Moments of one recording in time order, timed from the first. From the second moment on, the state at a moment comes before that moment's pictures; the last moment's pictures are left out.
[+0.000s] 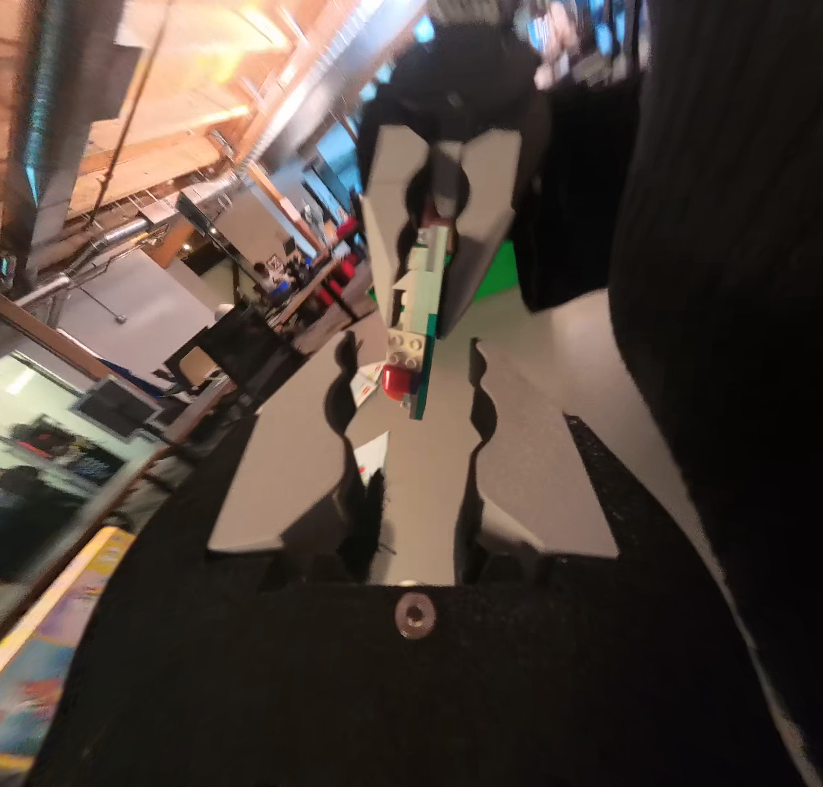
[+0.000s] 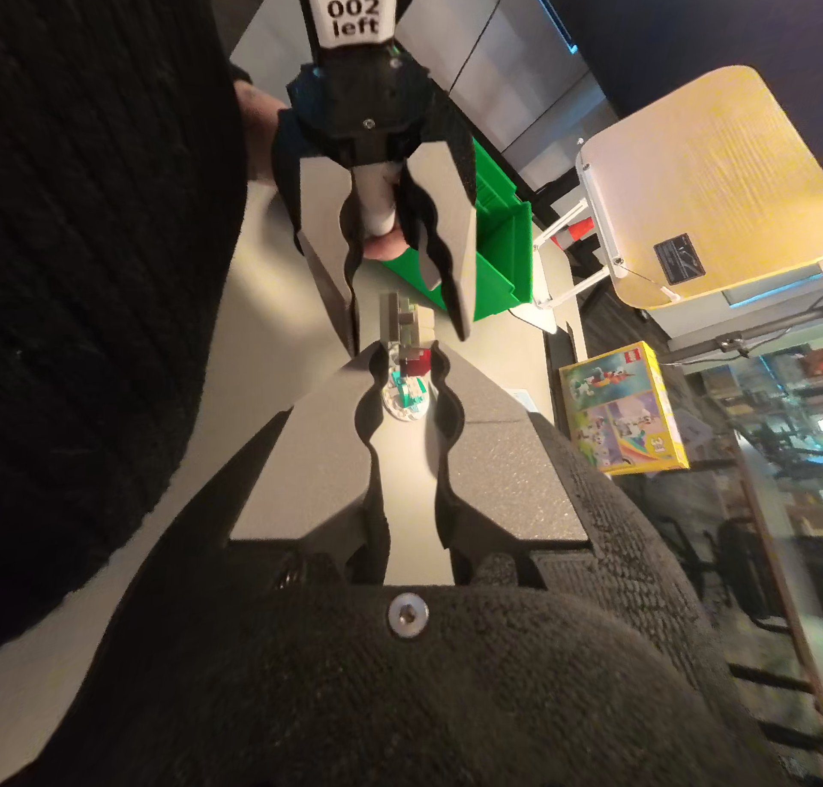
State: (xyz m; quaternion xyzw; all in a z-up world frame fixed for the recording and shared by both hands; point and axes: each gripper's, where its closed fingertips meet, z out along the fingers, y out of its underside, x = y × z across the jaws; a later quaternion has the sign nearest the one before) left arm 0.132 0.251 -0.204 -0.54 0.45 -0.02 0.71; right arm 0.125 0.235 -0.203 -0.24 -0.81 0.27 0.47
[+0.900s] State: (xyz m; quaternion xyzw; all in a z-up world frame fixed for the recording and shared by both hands) left arm 0.132 0.257 -0.201 -0.57 0.44 0.05 0.69; right arm 0.126 0.231 -0.194 -0.22 -0.75 0.35 0.52
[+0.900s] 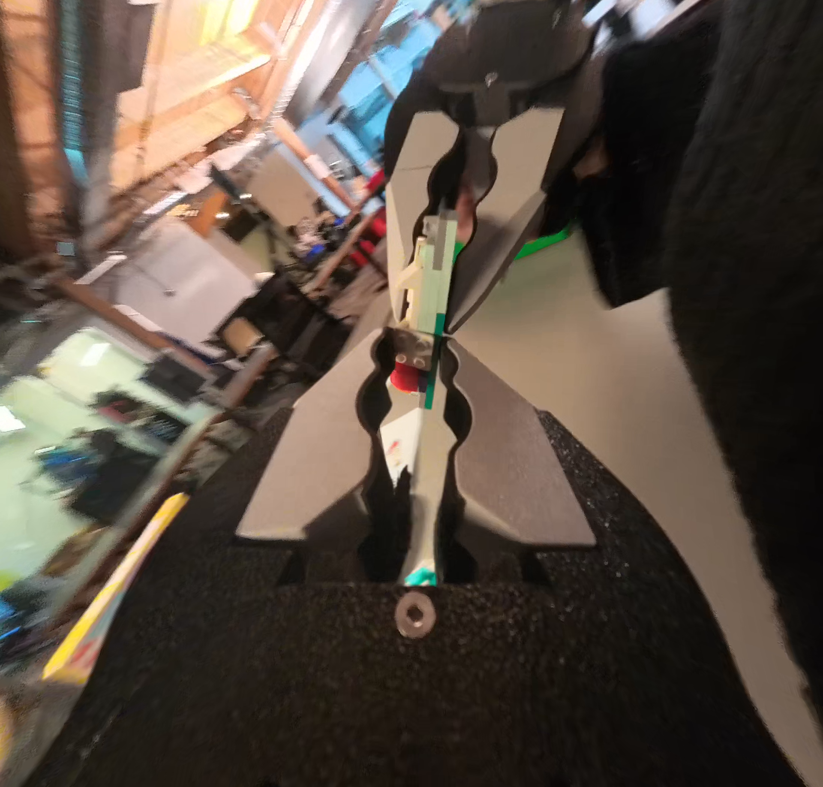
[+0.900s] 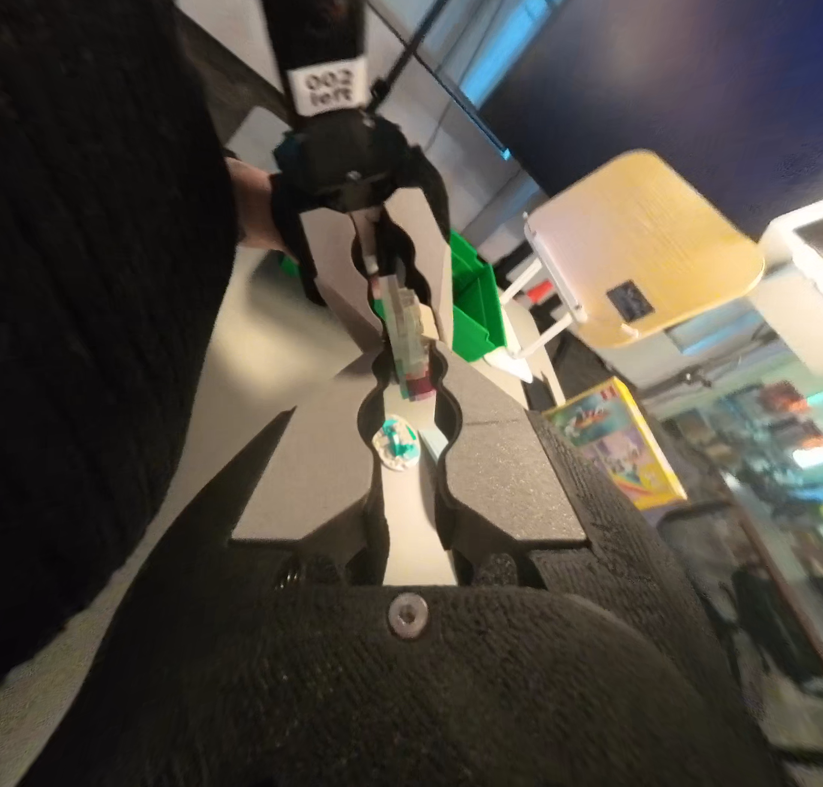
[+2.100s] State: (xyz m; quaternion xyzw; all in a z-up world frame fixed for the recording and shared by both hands) left arm 0.136 0.244 -0.180 -0.56 0.42 0.02 0.71; right arm 0.134 0.231 -0.170 -0.25 -0.67 0.46 0.52
